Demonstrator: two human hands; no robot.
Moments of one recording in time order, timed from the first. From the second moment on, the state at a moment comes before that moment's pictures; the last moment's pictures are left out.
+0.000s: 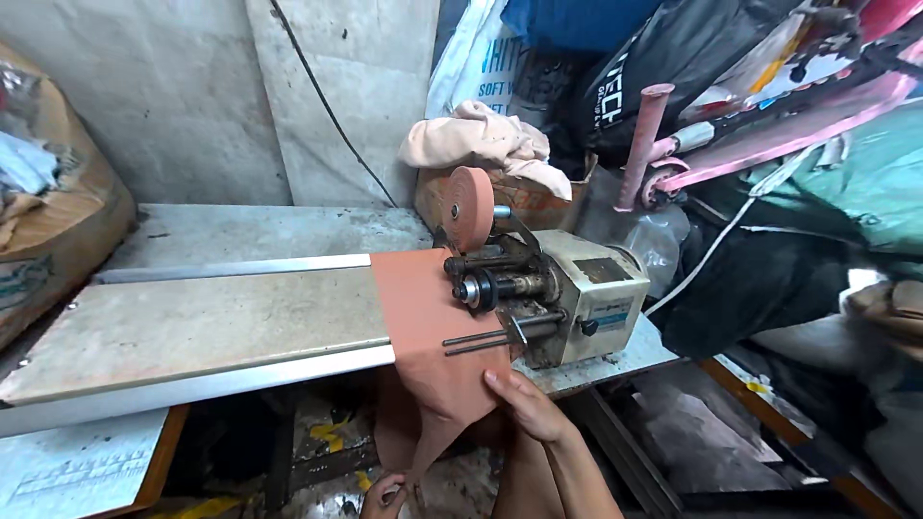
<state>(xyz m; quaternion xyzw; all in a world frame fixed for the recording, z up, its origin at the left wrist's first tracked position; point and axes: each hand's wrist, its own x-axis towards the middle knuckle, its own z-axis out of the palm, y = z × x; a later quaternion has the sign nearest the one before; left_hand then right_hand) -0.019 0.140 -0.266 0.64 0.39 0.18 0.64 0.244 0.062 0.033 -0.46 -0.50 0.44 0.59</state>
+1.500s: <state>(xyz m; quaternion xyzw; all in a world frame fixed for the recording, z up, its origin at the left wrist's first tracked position) -0.016 0.142 -0.277 0.64 0.41 0.16 0.63 0.242 0.063 0.034 -0.48 -0.53 0.41 0.57</state>
